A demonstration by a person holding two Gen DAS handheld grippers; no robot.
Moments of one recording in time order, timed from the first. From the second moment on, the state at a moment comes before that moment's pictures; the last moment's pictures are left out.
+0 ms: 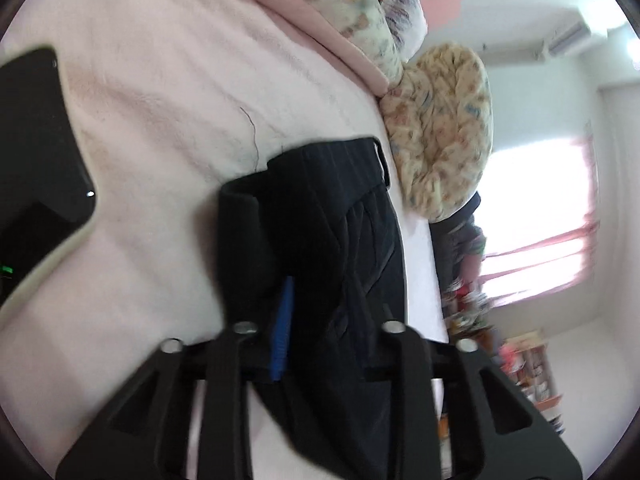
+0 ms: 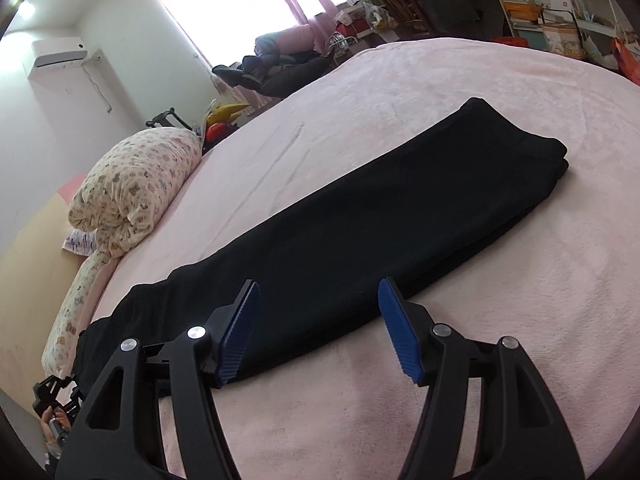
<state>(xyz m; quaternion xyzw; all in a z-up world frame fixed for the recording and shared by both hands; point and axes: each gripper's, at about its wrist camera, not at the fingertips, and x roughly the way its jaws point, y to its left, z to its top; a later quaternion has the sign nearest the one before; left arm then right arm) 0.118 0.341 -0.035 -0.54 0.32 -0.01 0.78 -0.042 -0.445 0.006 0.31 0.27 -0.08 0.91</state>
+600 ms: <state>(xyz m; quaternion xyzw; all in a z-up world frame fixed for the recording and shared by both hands) 0.123 0.334 -0.041 -0.56 0.28 -0.02 0.78 -0.034 -0.427 0.004 0.29 0.28 -0.06 0.91</state>
